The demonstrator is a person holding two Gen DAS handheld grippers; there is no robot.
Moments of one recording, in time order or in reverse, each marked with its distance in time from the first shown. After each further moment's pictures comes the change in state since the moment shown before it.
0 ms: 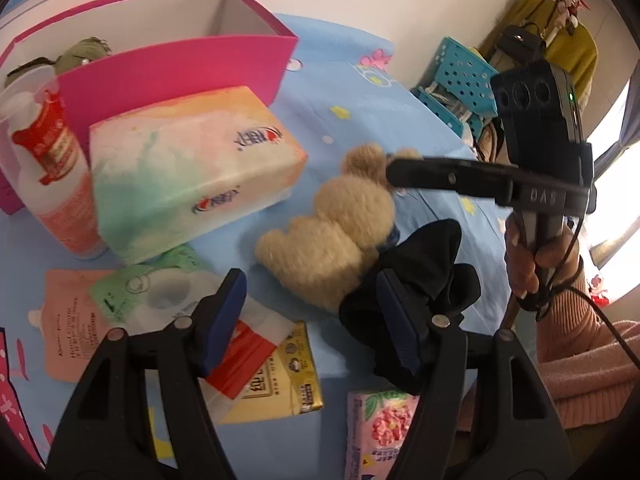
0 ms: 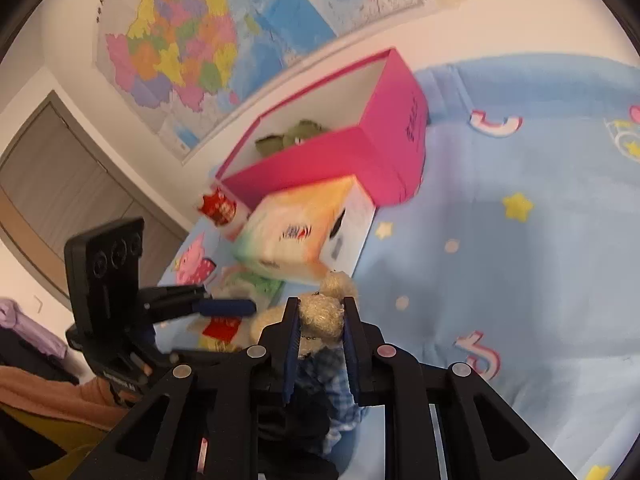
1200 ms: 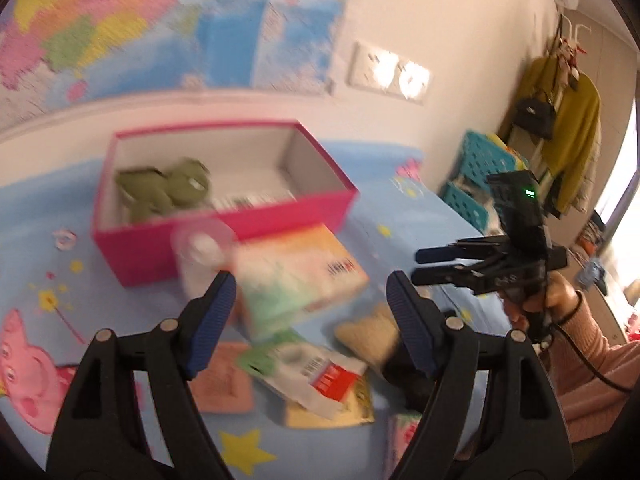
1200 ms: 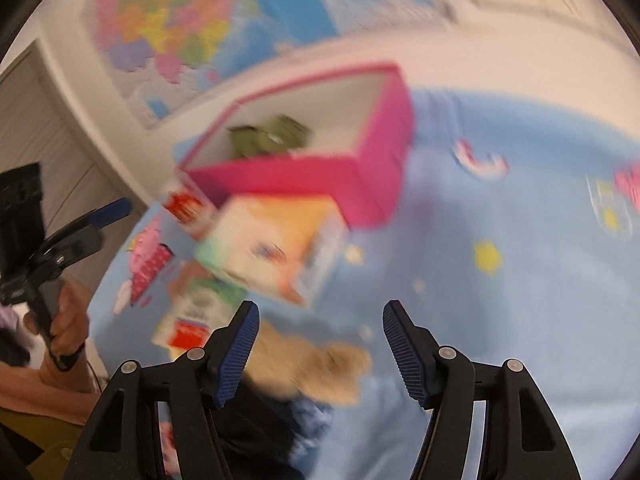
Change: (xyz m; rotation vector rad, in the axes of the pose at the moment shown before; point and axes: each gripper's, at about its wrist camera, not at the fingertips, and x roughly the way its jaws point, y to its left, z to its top) left arm -0.096 0.021 0.015 -0.016 -0.336 0.142; right arm 0.014 0.006 0.018 -0.087 0.087 -0.206
